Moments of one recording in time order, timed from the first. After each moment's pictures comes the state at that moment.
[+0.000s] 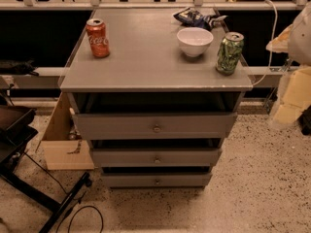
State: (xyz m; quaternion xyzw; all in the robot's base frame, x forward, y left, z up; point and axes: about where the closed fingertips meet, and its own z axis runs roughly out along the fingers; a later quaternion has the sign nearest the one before) arm 0.438 -0.216 0.977 -0.60 0.78 -0.04 0.16
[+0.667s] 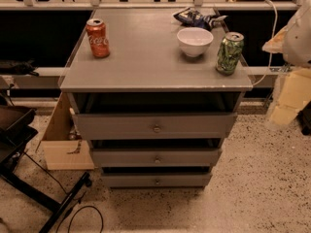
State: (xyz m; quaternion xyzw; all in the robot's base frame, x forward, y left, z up) arm 0.440 -0.210 0.974 -0.61 0.78 -0.04 0.16
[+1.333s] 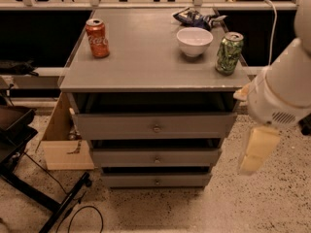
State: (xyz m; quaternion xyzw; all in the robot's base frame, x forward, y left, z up) arm 0.413 -0.180 0.877 -0.63 0.76 0.00 0.13
